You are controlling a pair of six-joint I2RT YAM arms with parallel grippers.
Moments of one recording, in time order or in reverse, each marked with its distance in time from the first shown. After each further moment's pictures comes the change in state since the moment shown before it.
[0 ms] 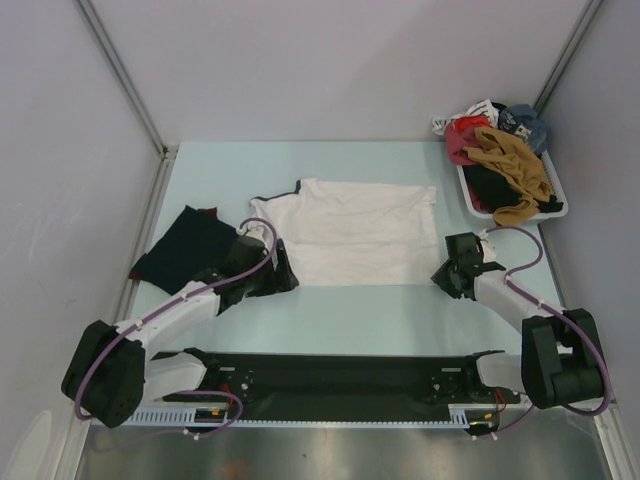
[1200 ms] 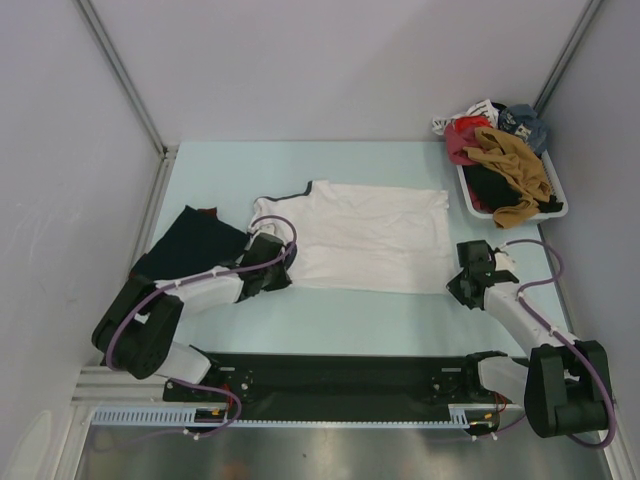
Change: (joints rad) left arm -0.043 0.279 0.047 0.173 -0.140 -0.058; right arm -0.058 -0.143 -0.029 -0.162 0.099 0.075
